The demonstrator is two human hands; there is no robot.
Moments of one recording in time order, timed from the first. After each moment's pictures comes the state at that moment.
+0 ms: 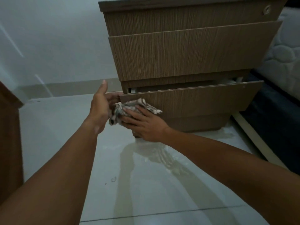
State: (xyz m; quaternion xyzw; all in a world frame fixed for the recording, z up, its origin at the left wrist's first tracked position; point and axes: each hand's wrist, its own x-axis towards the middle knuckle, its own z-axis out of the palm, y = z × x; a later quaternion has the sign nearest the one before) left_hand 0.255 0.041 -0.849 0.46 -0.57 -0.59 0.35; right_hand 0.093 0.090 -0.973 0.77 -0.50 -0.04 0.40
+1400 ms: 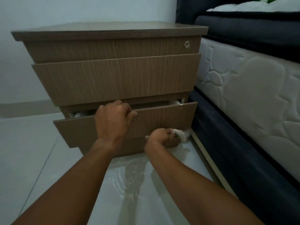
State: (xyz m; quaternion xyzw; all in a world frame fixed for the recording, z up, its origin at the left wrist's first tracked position) left_hand 0.083 0.127 -0.851 0.33 -0.88 0.05 0.35; right_hand -0.031 0.168 -0.939 -0.16 -0.57 0.77 -0.23
